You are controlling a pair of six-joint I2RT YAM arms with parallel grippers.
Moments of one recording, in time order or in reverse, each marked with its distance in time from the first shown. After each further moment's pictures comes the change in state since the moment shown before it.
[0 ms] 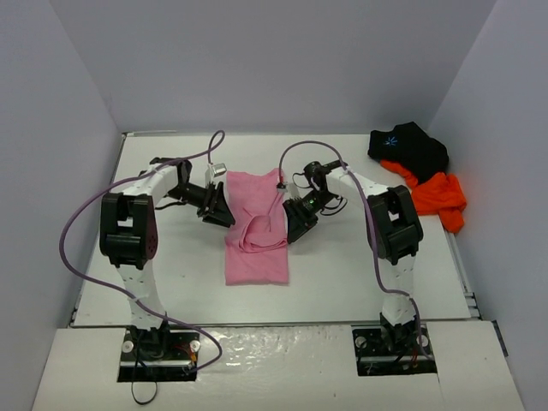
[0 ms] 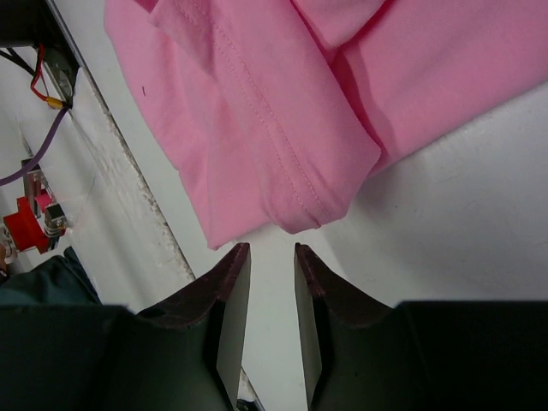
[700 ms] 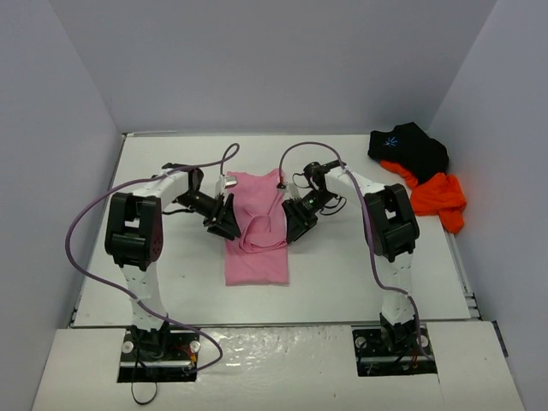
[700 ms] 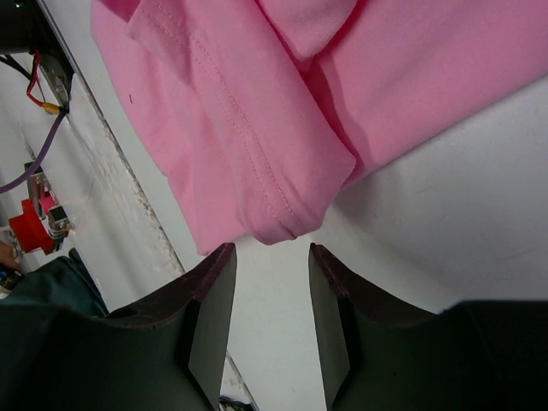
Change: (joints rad) left arm -0.071 0.003 -0.058 -0.017 -0.056 0.024; right arm -0.008 0.046 0.035 -0.009 -0.003 -0.003
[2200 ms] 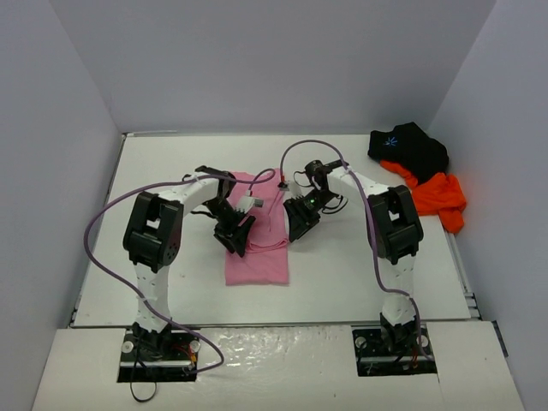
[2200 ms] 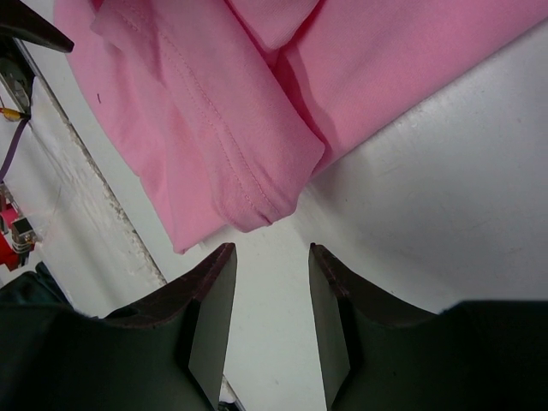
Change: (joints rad) left arm -0.215 0.044 0.050 -0.018 -0.460 0.013; right arm 0.004 -0.041 -0.027 0.037 0.084 0.008
